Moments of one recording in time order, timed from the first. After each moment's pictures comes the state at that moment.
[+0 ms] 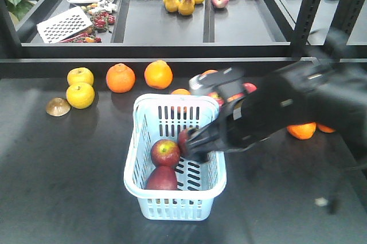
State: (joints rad) left arm -0.31 0.74 -1.00 0.14 0.90 -0.05; right arm 0.54 1.58 -1.19 0.03 0.76 0.07
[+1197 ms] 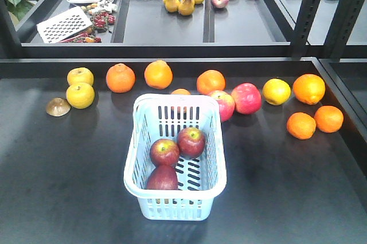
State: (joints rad) left arm -0.31 0.74 -1.00 0.14 0.90 -0.05; right arm 0.00 0.97 -1.19 0.00 1.20 -0.05
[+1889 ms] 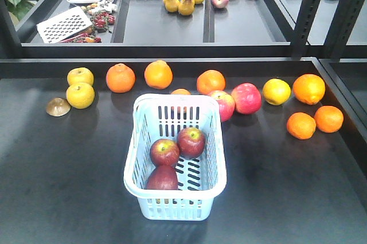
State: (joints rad) left arm -0.31 0.74 -1.00 0.14 0.90 -0.05; right arm 0.00 0.97 -1.19 0.00 1.20 -0.05
